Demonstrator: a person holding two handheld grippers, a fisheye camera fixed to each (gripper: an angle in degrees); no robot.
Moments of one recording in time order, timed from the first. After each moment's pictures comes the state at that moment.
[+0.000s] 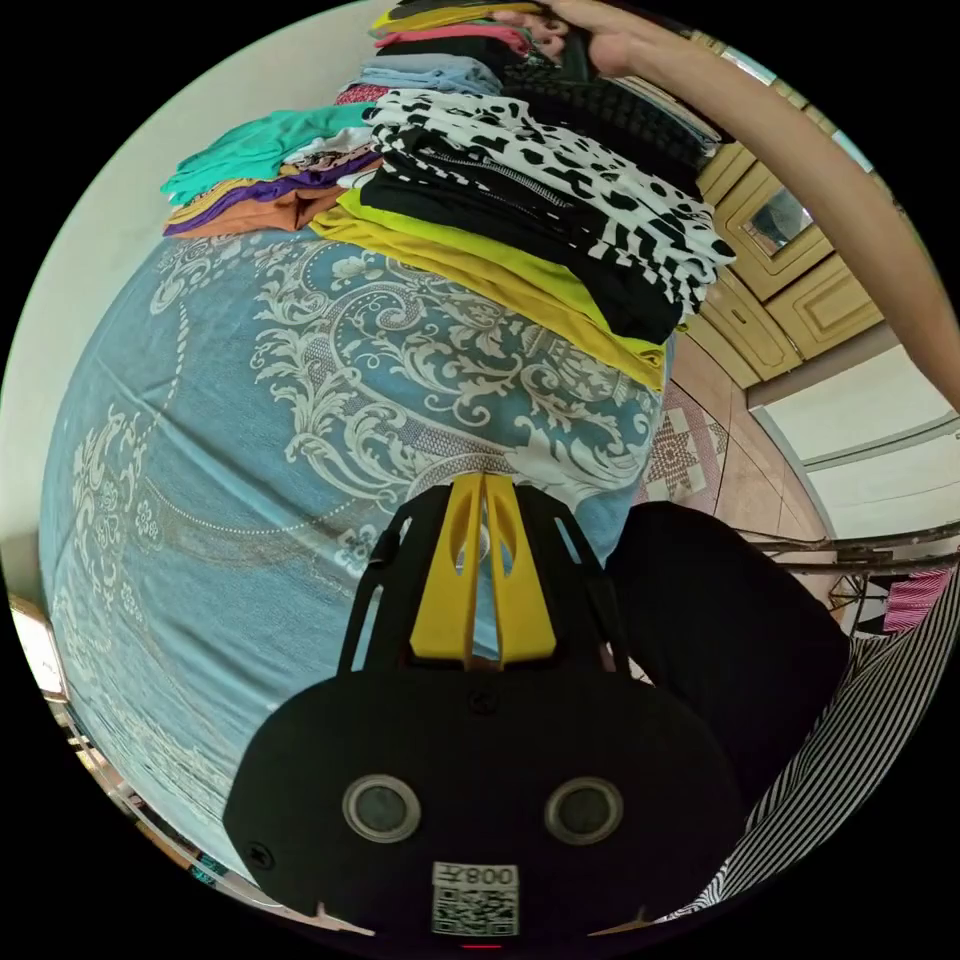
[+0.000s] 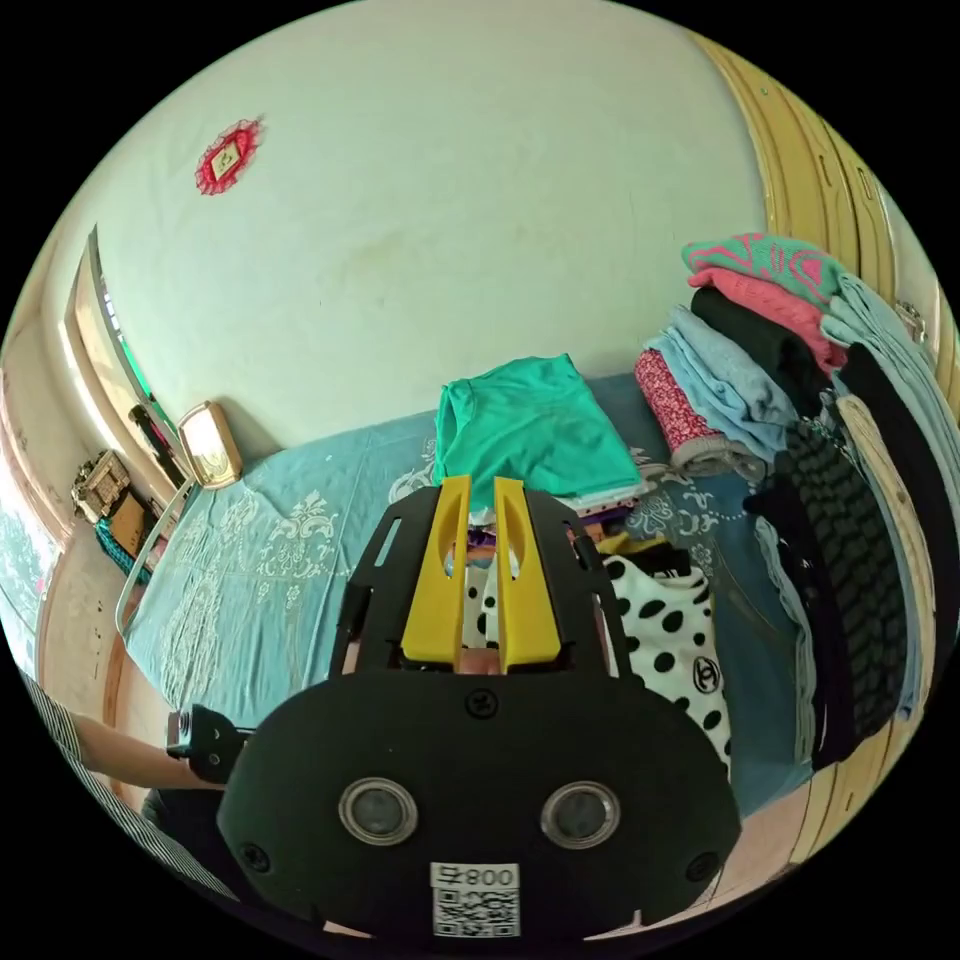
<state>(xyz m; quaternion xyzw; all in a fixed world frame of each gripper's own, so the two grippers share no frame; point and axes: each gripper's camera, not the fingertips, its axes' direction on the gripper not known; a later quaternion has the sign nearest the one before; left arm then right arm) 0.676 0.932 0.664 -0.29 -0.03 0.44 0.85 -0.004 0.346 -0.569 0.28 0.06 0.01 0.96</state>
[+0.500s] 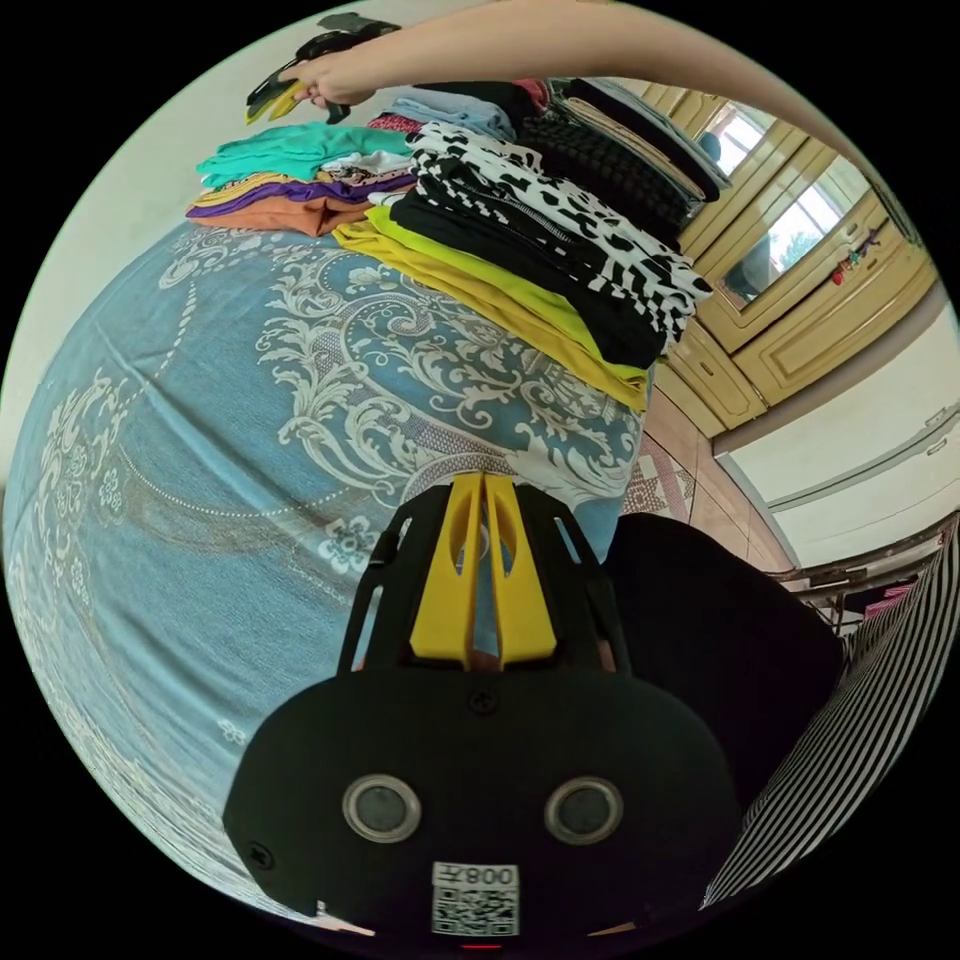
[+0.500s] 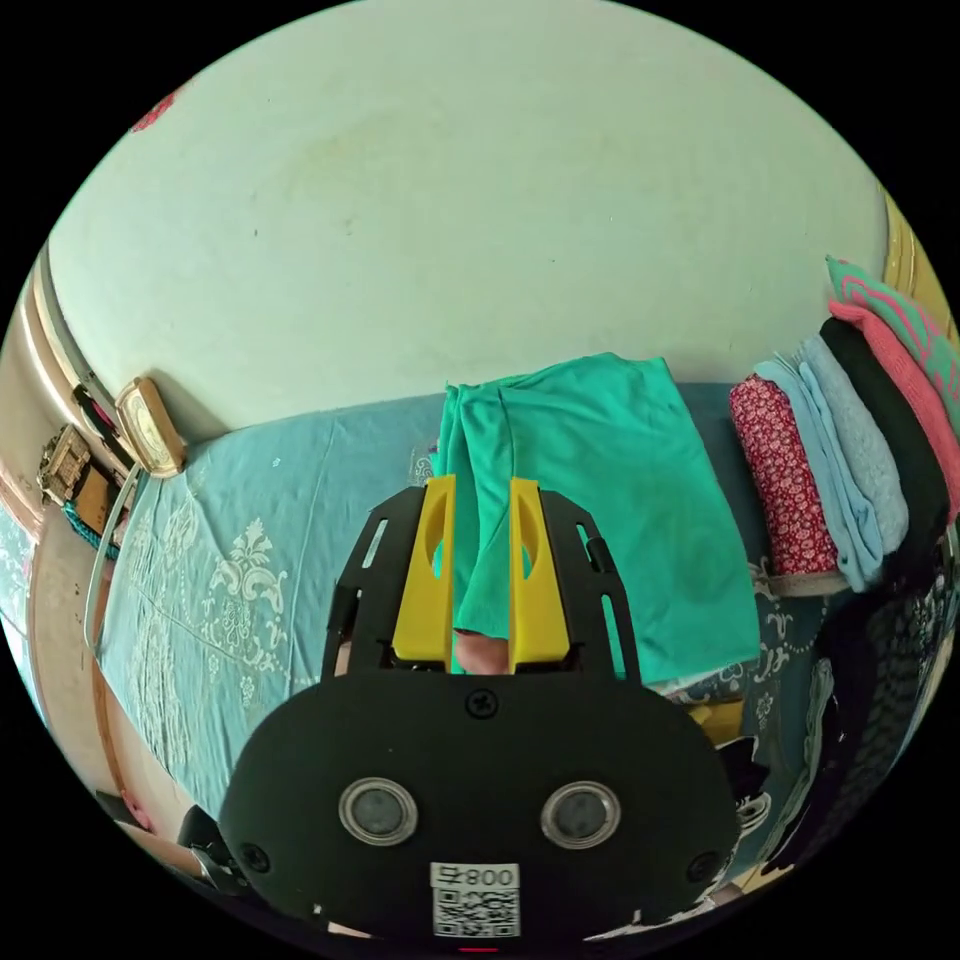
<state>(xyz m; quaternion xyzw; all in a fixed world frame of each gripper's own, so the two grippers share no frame) 0.627 0.920 0.580 -0.24 0.05 0.41 0.88 -0.081 0.093 -0.426 0.18 0.11 0.00 0.98</state>
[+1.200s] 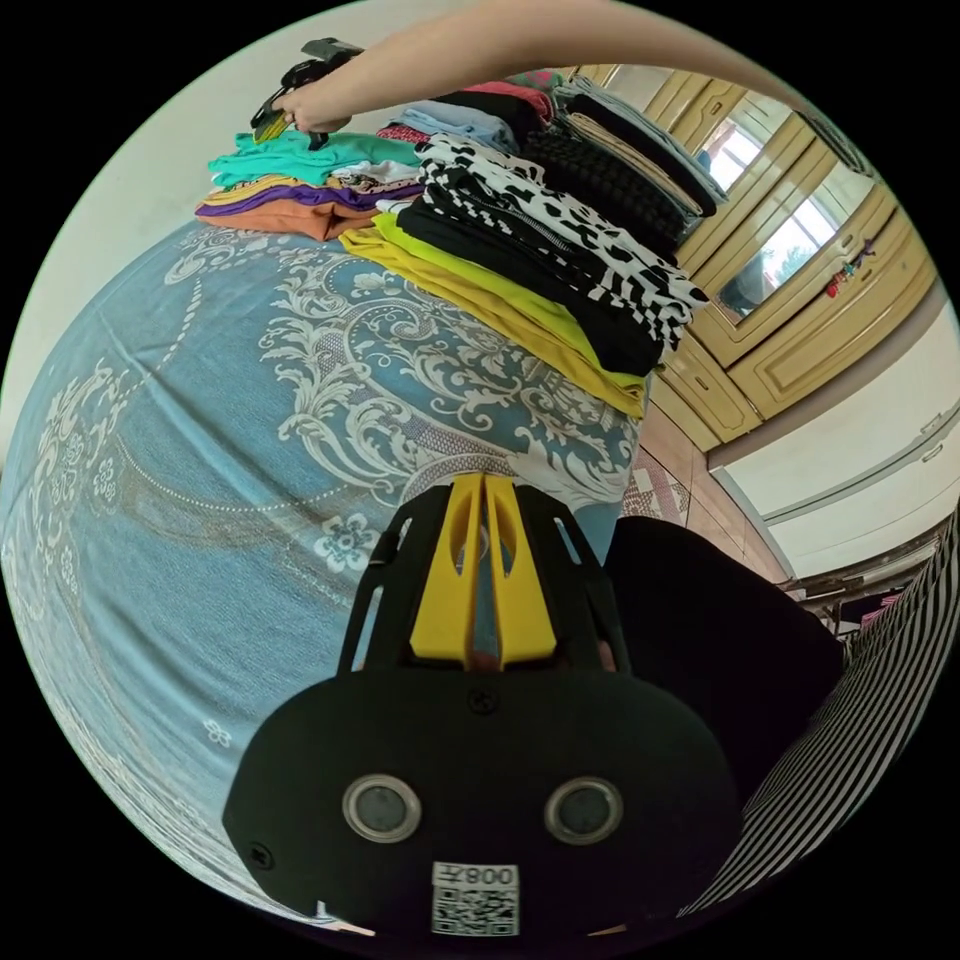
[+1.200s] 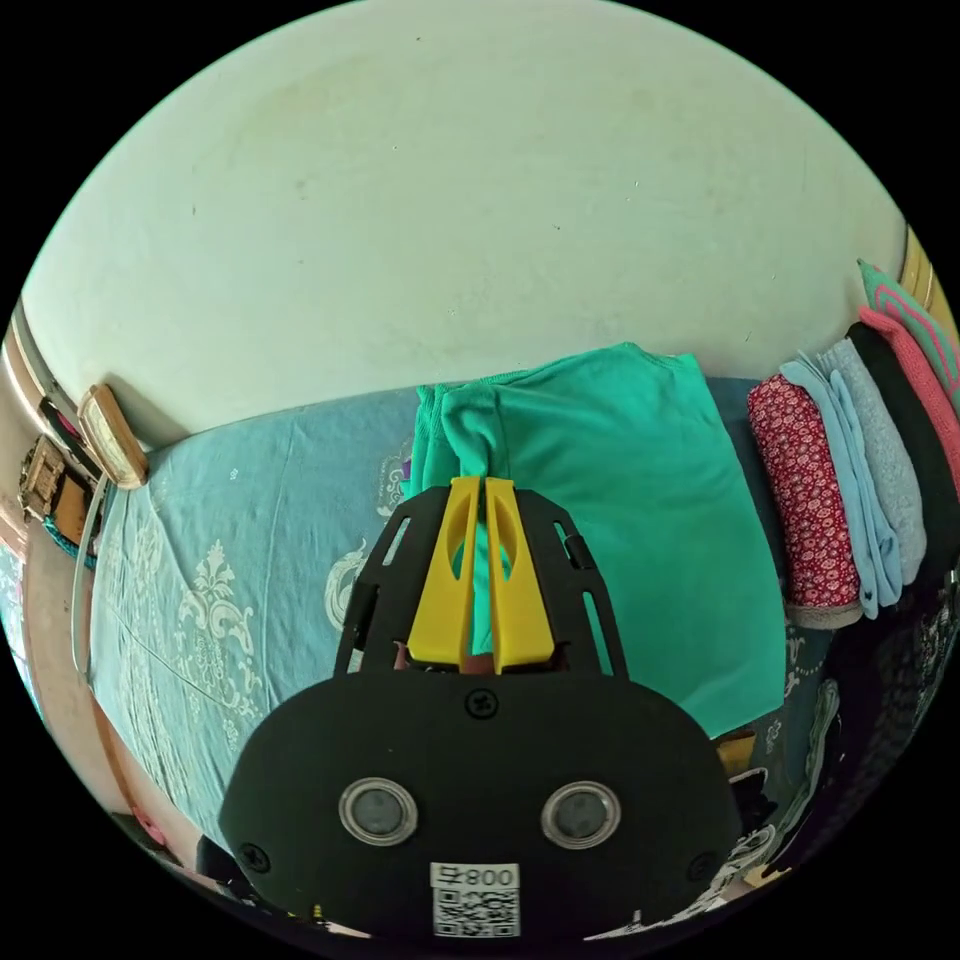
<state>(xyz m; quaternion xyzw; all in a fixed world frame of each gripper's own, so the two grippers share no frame) 0.585 0.867 0.454 -0.23 0.06 0.40 0.89 -0.123 0.058 -0.345 0.16 0.12 0.02 0.98</state>
